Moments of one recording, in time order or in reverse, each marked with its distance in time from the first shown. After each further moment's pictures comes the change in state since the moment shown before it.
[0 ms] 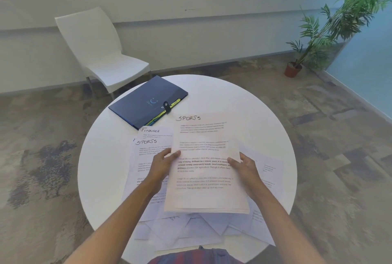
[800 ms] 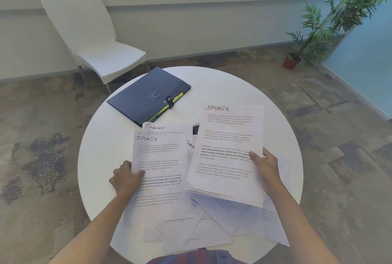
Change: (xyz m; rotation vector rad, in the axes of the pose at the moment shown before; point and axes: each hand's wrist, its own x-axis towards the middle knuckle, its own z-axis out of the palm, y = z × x) left_hand 0.069 -0.078 -0.126 0.871 0.510 -0.034; right_hand 0.026 0.000 -0.011 -0.064 0.308 -0.074
